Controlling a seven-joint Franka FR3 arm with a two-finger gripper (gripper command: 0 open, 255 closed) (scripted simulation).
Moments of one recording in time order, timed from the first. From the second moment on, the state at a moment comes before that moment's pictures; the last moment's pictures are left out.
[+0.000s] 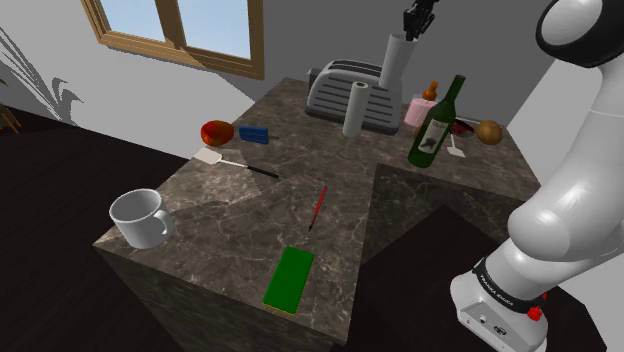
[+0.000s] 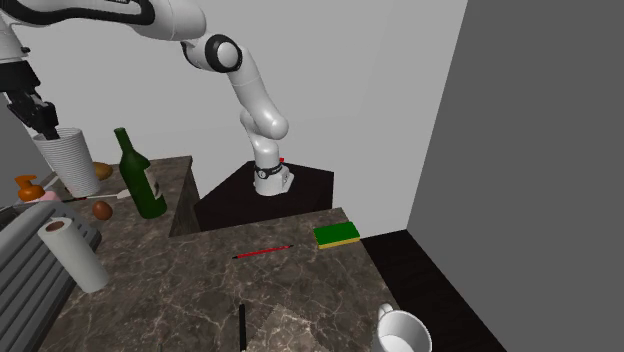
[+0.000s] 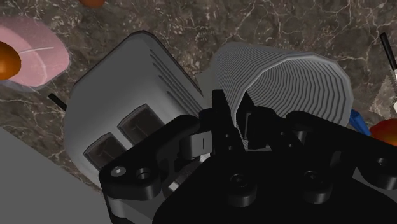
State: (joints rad) arm -0.40 0.31 0.03 -1.14 0.07 1.41 -0.36
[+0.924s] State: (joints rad) arm -0.40 0.24 0.03 -1.42 0.07 1.62 -0.37
